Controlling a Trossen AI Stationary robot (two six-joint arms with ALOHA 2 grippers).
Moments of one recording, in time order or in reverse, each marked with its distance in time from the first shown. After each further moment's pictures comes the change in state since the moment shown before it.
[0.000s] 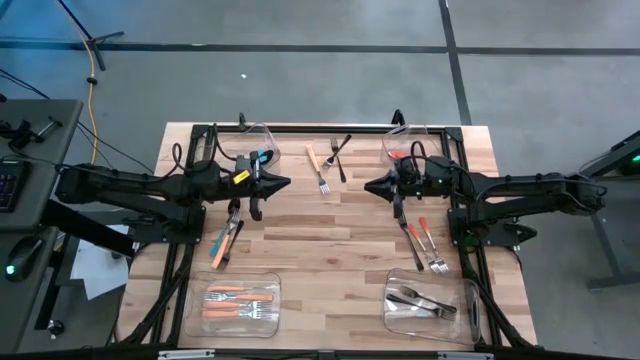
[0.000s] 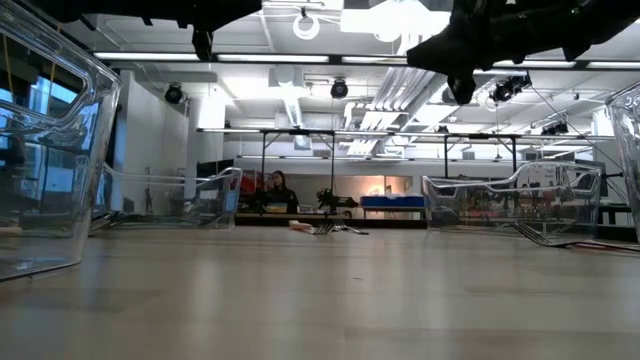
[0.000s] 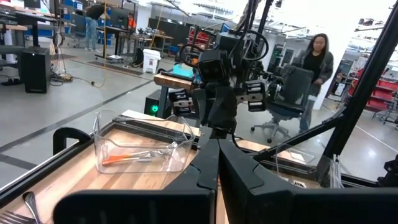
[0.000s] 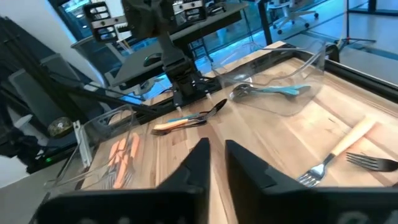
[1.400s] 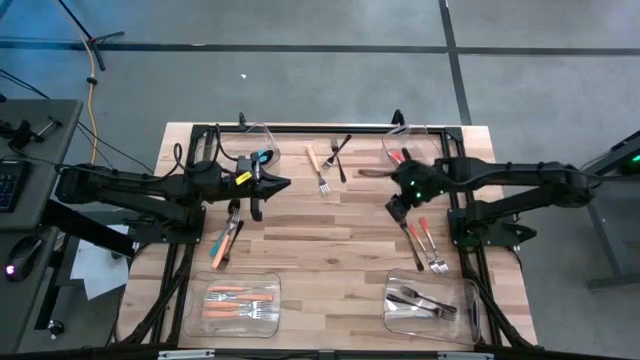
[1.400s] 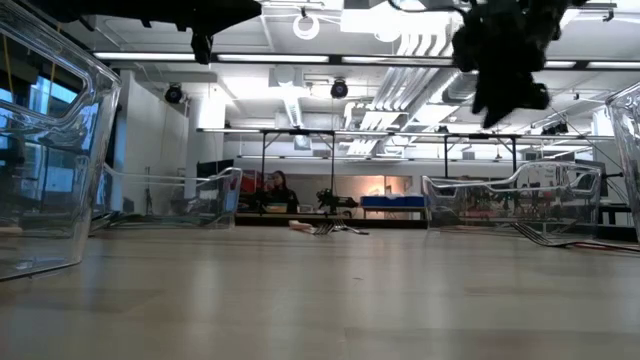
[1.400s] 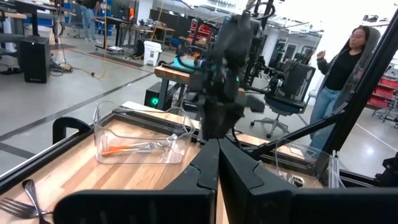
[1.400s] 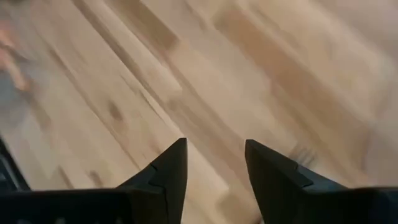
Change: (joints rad) left arm 0.000 0.000 0.001 -0.031 -0.001 -0.026; right arm 0.057 0.152 0.395 -1.105 0.053 0.352
